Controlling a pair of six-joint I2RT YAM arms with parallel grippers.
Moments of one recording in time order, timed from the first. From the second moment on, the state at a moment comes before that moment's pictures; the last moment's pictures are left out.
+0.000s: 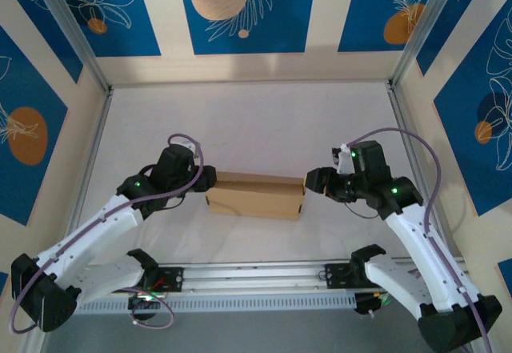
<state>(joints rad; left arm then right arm) -0.64 1.00 0.85 -0.62 -0.05 -0.60 0.33 0.84 0.89 -0.91 -0.48 0.66</state>
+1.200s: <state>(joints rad) -0.64 0.98 0.78 -0.57 -0.01 -0.60 0.29 0.92 0.81 -0.83 -0.55 0.70</state>
